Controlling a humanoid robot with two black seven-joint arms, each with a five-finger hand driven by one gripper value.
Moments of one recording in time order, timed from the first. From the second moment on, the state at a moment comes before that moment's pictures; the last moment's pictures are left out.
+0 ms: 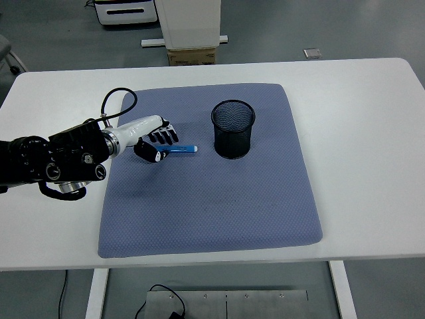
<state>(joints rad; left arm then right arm) -1.43 0.36 0.72 -1.18 0.42 0.44 -0.13 0.02 0.00 0.44 0.18 -0.07 0.03 0.03</state>
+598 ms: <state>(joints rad) -1.44 0.35 0.74 -1.17 0.42 0.43 -0.13 0.02 0.00 0.44 0.18 -0.07 0.03 0.03</state>
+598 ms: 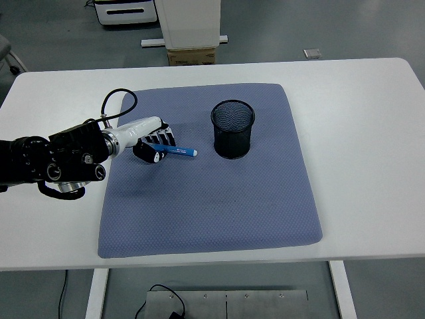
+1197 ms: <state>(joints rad) -1.48 0.36 0.74 -1.17 0.42 0.40 -0.13 0.02 0.00 0.44 0.18 -0.07 0.03 0.03</state>
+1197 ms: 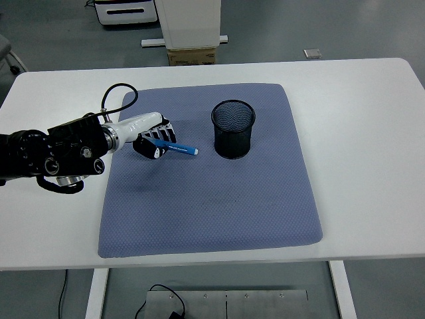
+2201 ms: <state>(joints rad) -1.63 0.38 0.77 -1.17 0.42 0.32 -0.14 0.02 0.00 0.44 0.18 -0.07 0.03 0.03</state>
